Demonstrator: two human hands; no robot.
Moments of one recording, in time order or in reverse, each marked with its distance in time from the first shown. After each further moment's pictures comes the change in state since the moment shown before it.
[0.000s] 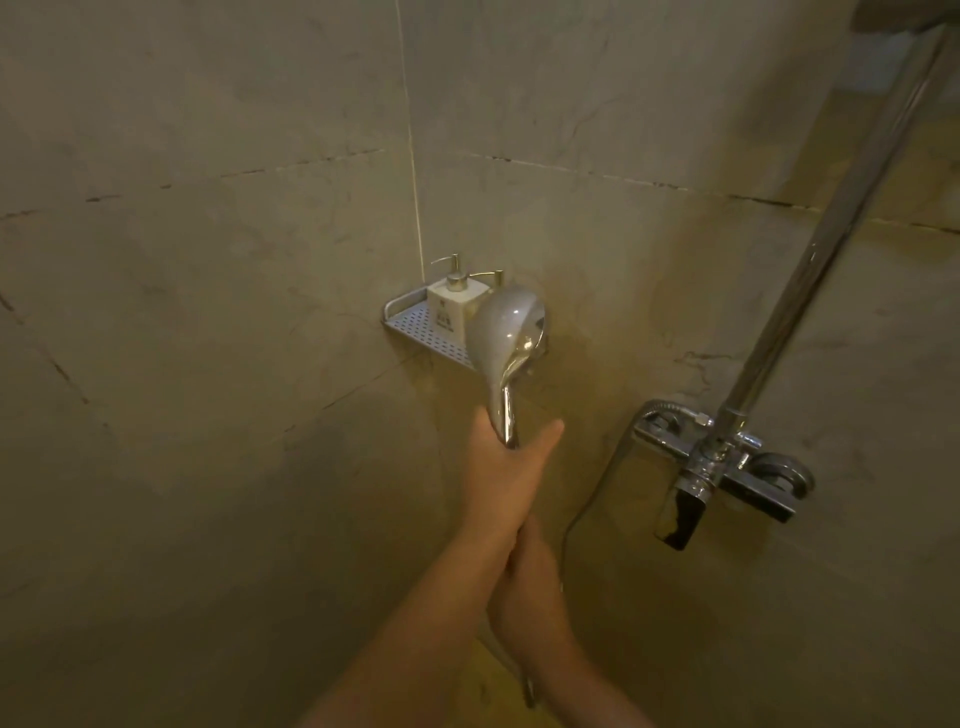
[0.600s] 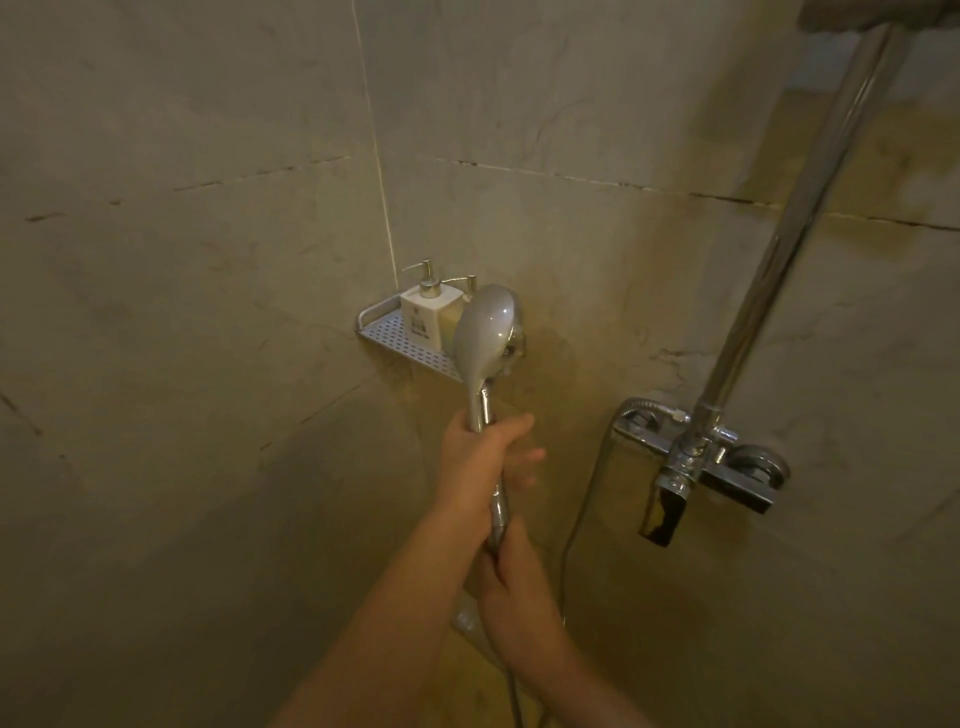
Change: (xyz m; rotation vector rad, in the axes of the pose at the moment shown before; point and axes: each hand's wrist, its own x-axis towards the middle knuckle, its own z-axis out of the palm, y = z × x) left_hand 0.023 0.010 0.003 -0.250 -0.094 -0.259; right_hand 0.007 0.015 -0.003 -0.014 -0.040 0.027
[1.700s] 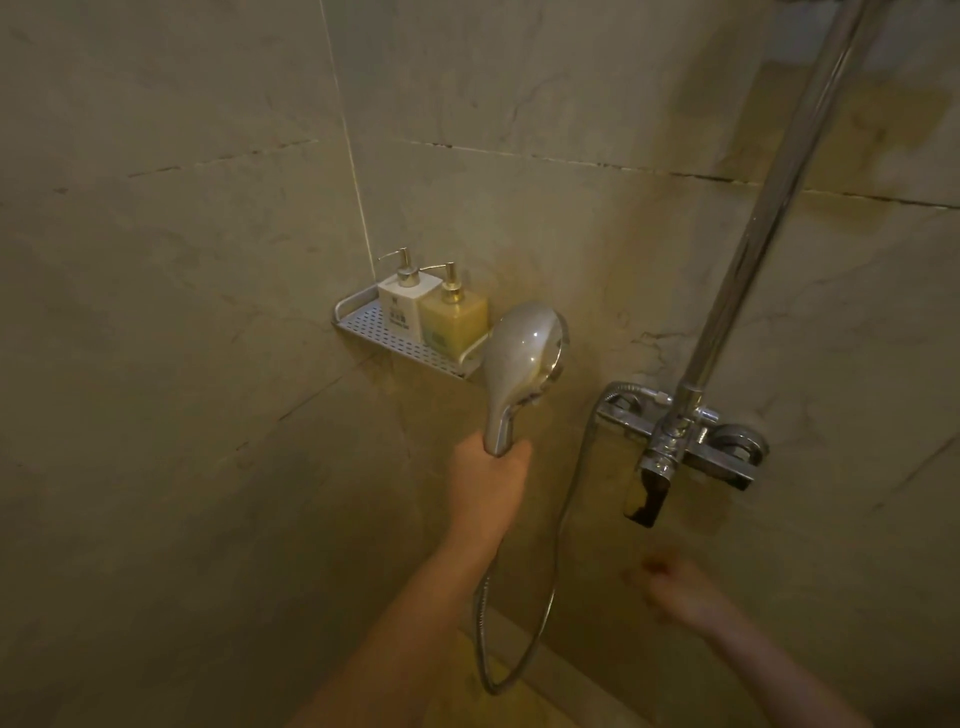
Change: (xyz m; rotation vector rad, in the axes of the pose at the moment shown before) left_hand -0.006 -0.039 0.006 0.408 0.095 0.195; right_hand 0.020 0.102 -0.169 -0.452 -0.102 0.621
